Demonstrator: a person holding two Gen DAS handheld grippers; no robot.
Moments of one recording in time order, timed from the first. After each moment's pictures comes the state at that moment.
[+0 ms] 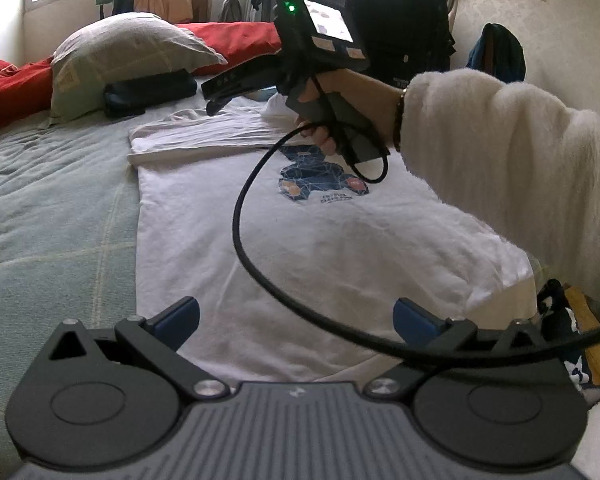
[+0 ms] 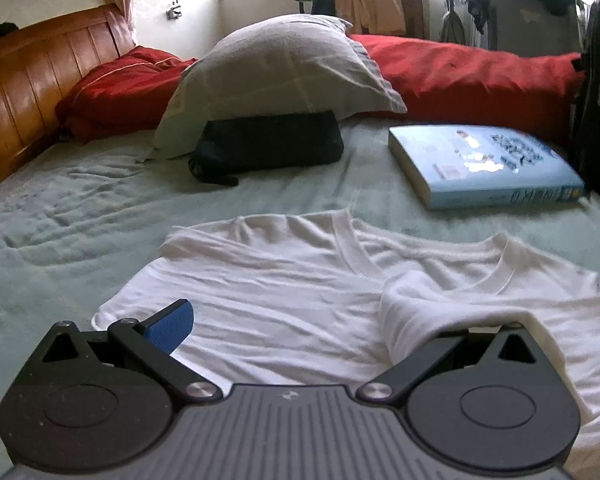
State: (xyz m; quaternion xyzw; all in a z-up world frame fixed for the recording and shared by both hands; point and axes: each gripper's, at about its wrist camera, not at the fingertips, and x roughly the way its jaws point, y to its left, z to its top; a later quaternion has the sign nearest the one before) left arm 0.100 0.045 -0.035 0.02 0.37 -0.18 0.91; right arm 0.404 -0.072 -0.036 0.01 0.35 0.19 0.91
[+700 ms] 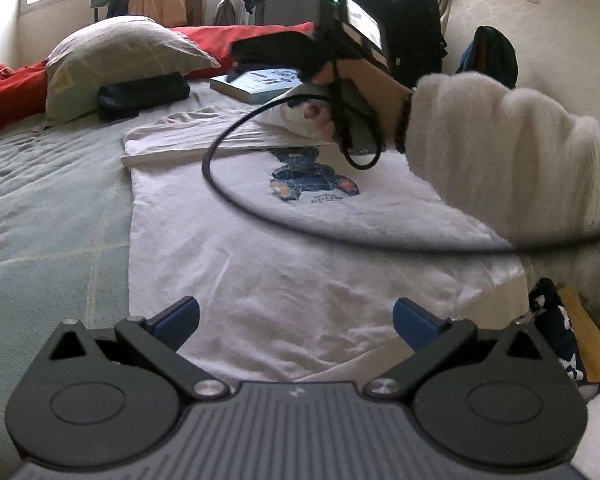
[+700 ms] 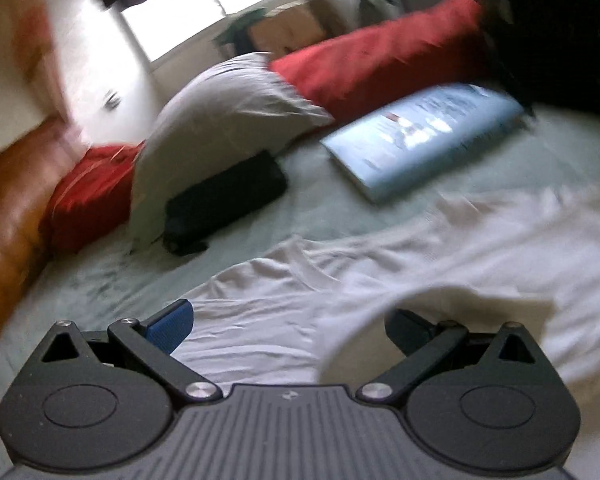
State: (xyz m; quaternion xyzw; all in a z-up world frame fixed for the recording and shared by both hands) left arm 0.097 0.046 -0.039 0.02 0.36 -0.19 0.91; right arm 0.395 -0.113 -0.019 0.14 0.32 0.16 0.92
